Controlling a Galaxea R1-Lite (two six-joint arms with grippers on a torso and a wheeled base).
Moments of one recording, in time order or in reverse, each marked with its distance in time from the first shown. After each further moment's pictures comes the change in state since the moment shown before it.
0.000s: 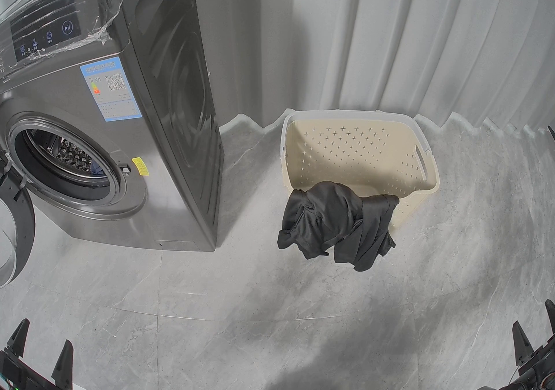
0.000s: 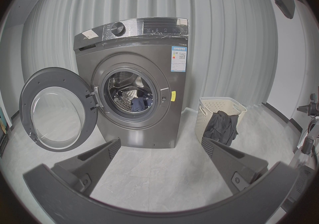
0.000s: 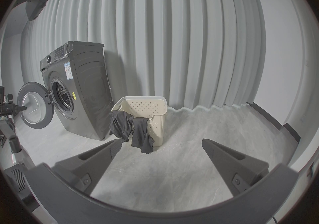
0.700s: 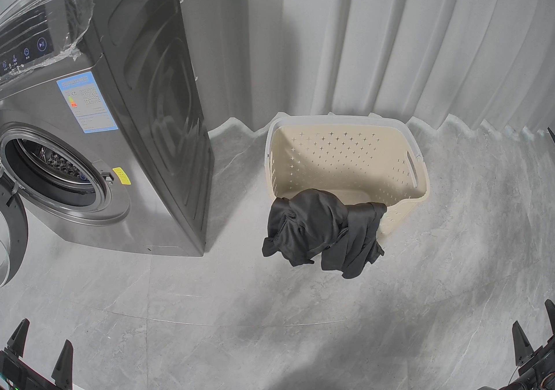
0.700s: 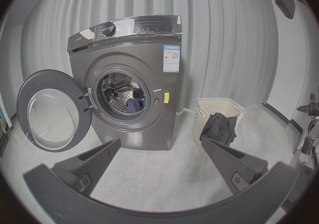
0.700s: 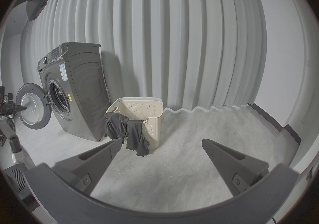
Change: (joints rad) left arm 0.001 0.000 0.000 0.000 0.002 0.000; right arm 0.000 0.001 0.000 -0.001 0.003 -0.001
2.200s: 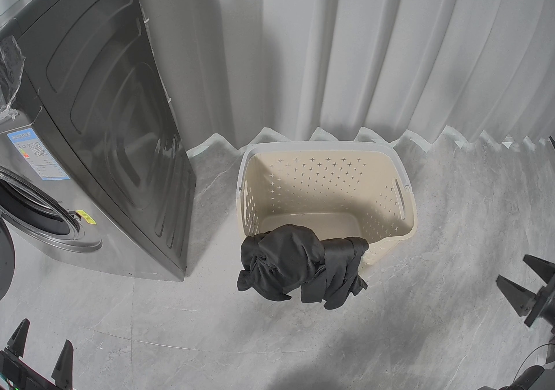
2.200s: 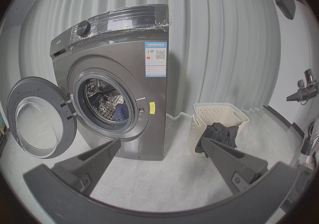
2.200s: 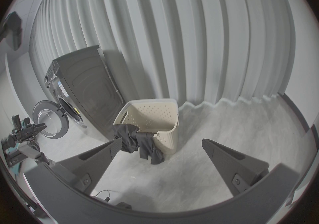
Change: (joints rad) left arm -0.001 0.000 0.000 0.000 0.000 -0.005; right arm 0.130 0.656 -0.179 -0.292 0.135 0.085
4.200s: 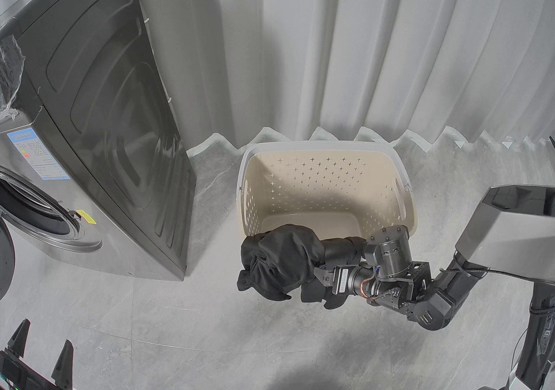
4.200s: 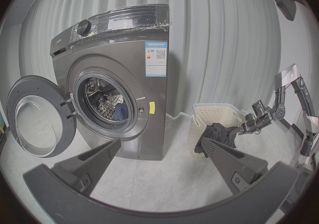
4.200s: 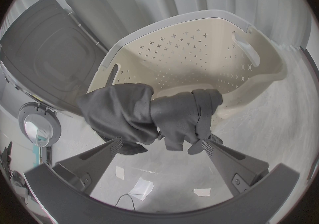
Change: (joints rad) left arm 0.000 0.000 0.000 0.000 -0.003 -0.008; right arm 0.494 1.517 -0.516 -0.621 -0.321 0.397
